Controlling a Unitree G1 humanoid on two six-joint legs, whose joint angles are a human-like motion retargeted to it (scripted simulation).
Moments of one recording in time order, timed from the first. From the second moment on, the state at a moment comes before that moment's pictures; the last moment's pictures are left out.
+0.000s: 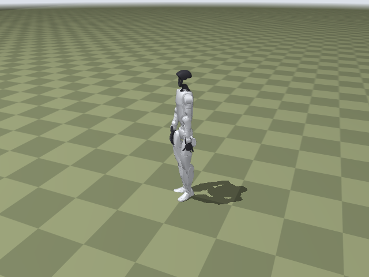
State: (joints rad) left arm -0.03 0.06 0.09 1.57 0.15 0.16 -0.21; right arm -0.04 -0.05 0.13 1.26 -0.45 0.04 0.36; waist -0.17 0.01 -0.09; left_leg -0.07 -0.10 0.34 0.05 -0.06 0.12; right_leg -0.02 -0.07 -0.51 0.04 -0.05 0.07
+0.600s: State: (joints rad) left arm -0.05 0.06 0.06 1.59 0.23 0.15 -0.28; right arm -0.01 -0.09 0.03 1.45 -0.48 0.16 0.33; waist -0.26 0.04 -0.12; left_leg -0.09 -0.10 0.24 0.04 0.02 0.12; right_leg -0.01 -0.05 -0.62 0.02 -0.05 0.06
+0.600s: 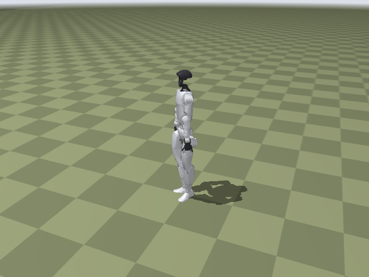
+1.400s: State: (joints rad) left arm -0.05 0.06 0.08 1.60 0.23 0.14 -0.28; right arm -0.01 -0.11 0.03 1.50 -0.51 0.19 0.32; waist -0.19 0.03 -0.14; left_leg -0.09 -0.09 0.30 0.03 0.07 0.13; right_leg -0.02 -0.06 -0.54 0.04 -0.06 0.06
